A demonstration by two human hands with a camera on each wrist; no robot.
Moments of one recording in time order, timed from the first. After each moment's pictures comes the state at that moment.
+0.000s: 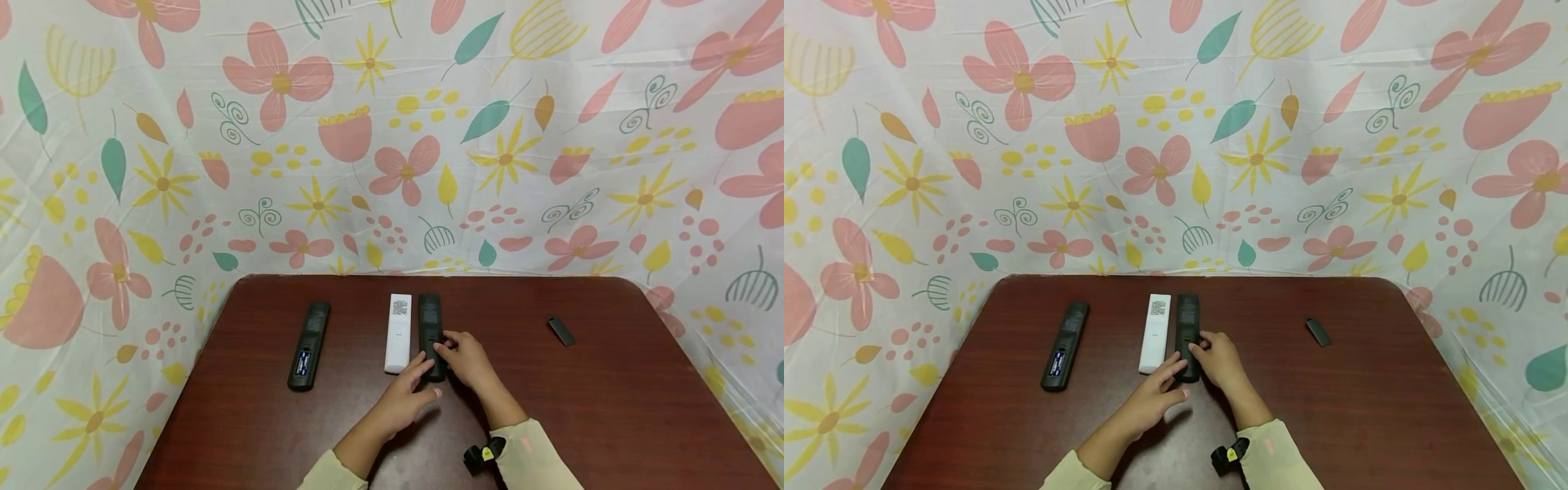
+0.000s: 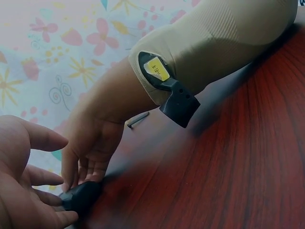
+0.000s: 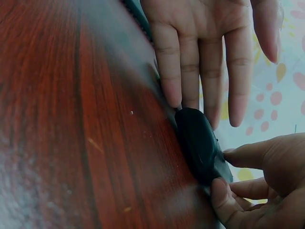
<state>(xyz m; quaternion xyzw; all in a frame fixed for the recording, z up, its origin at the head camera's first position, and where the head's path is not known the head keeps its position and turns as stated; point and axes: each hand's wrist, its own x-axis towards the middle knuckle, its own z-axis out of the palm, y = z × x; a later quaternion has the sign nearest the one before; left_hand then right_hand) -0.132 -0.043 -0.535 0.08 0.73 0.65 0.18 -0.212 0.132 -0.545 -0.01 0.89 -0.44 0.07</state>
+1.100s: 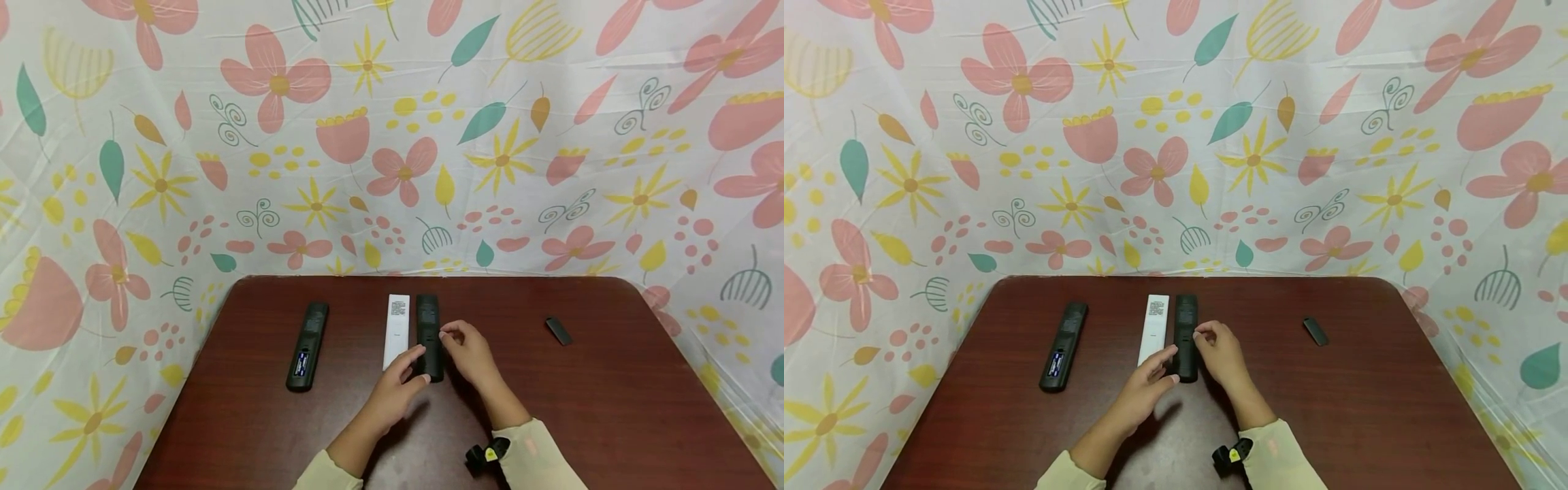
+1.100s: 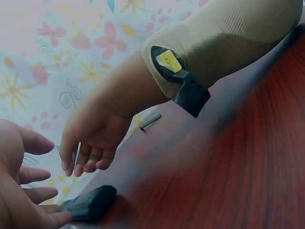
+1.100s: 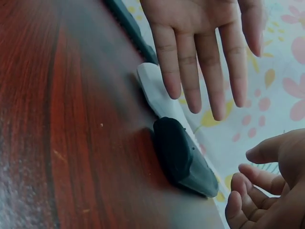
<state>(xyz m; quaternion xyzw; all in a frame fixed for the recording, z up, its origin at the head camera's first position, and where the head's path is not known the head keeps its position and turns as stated) -0.138 -0.050 -0.530 0.09 0.72 0.68 0.10 -0.208 0.137 -0.528 -0.02 0.87 -0.49 -0.01</state>
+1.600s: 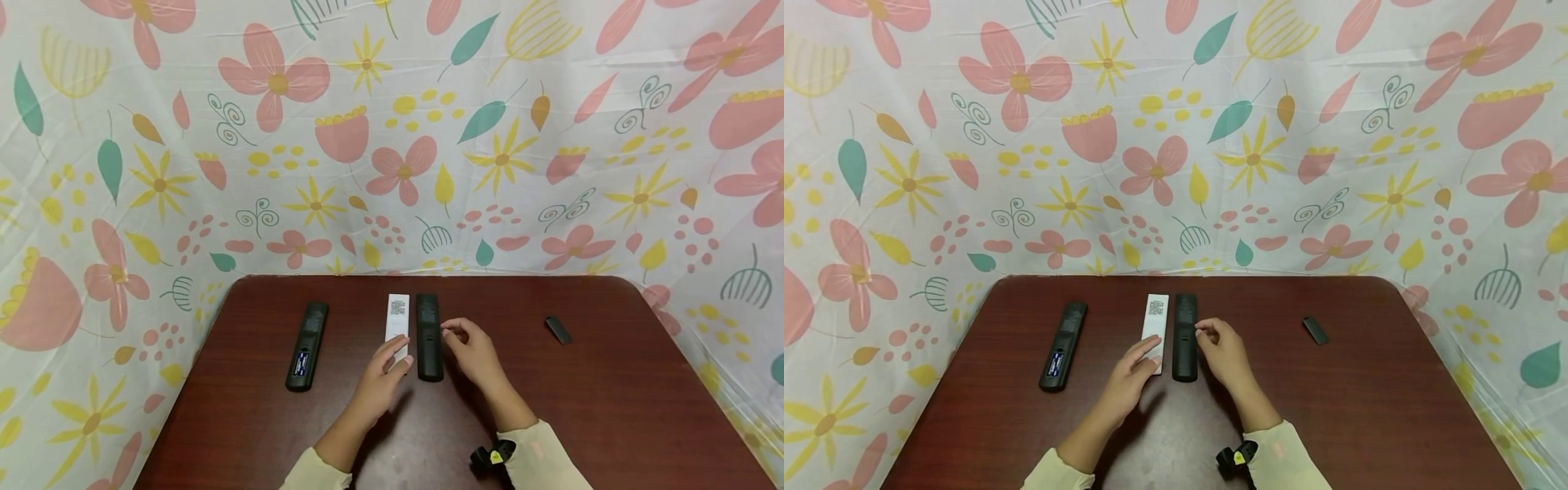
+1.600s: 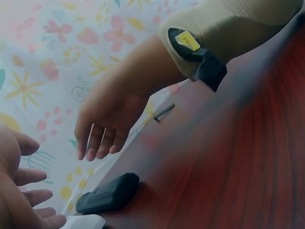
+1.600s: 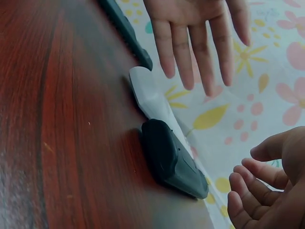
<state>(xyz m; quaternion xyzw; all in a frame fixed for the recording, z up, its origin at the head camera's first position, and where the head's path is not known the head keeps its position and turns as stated) -0.143 -0.068 -0.518 0.06 0.73 0.68 0.05 -0.200 0.142 -0.516 -0.02 0.85 -0.52 0.00</state>
